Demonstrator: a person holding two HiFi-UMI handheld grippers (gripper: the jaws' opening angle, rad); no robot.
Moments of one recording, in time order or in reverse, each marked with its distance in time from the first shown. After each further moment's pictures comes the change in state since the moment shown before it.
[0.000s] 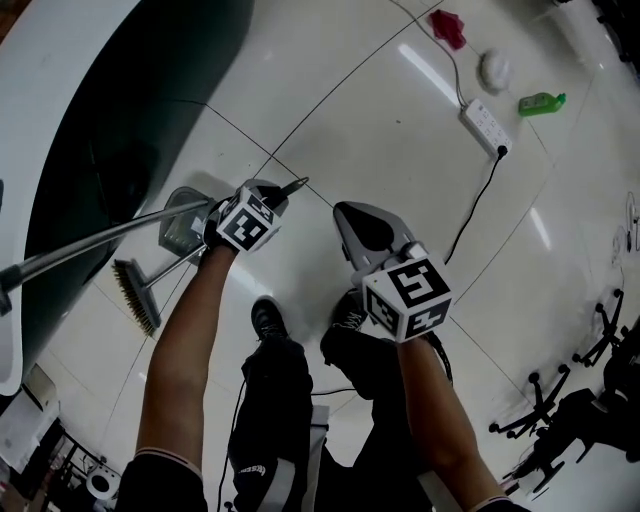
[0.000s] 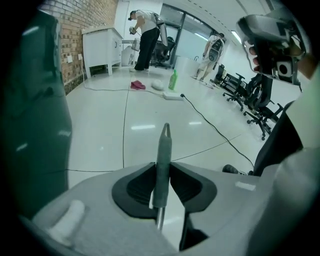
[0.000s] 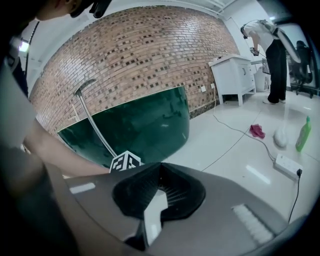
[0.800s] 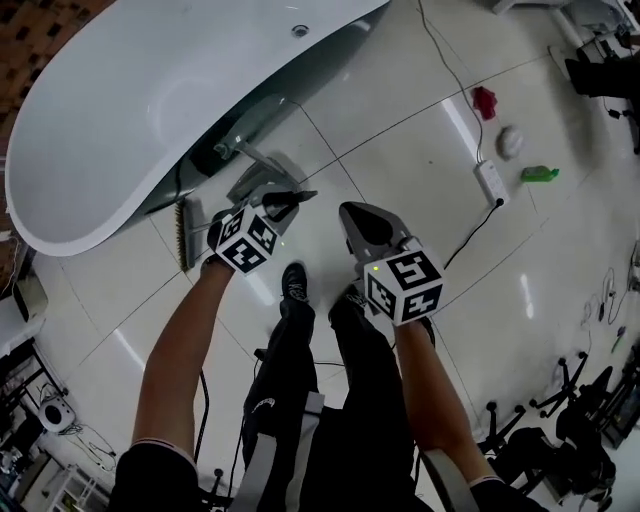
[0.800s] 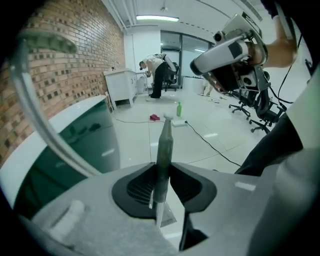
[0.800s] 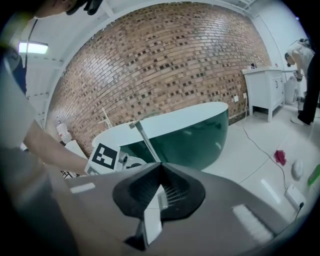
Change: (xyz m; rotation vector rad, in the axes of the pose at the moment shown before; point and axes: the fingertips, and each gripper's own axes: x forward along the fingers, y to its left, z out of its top) left arm -0.312 -0.042 0.009 0.023 -0.191 0.218; right arm -0.064 0.198 0.130 -0.147 0.045 0.197
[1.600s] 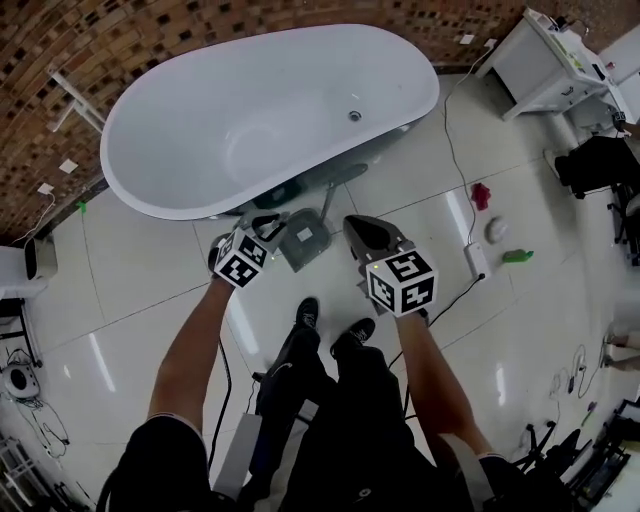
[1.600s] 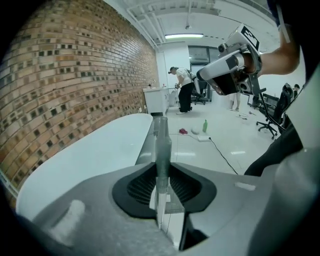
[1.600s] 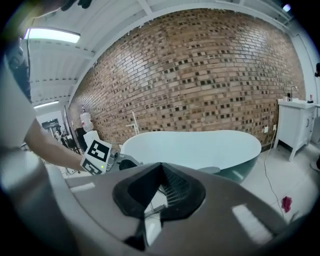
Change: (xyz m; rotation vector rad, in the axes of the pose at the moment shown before) left arm -0.253 0.046 -0.012 -0.202 -0.112 0.314; right arm -0.031 0.174 0.144 -0.267 -0.021 0.154
